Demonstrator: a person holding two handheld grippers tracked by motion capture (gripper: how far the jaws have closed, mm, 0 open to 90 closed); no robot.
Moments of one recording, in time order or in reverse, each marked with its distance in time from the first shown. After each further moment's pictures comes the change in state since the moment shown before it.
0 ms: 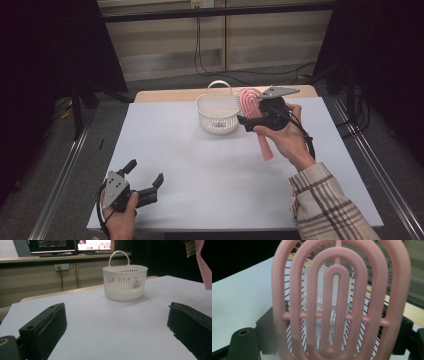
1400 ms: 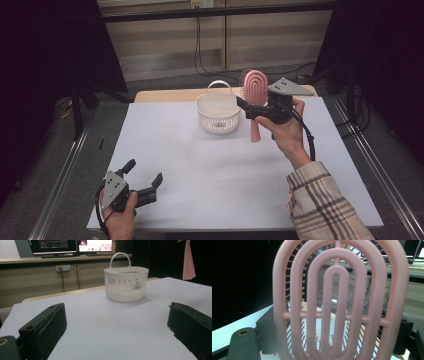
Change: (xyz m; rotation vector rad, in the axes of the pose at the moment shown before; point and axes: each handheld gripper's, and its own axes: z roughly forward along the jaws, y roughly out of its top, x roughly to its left) left arm 0.001 0.000 -0.001 -0.013 0.009 -0.011; right arm -0.010 0.006 0.000 -0.358 0.016 0.048
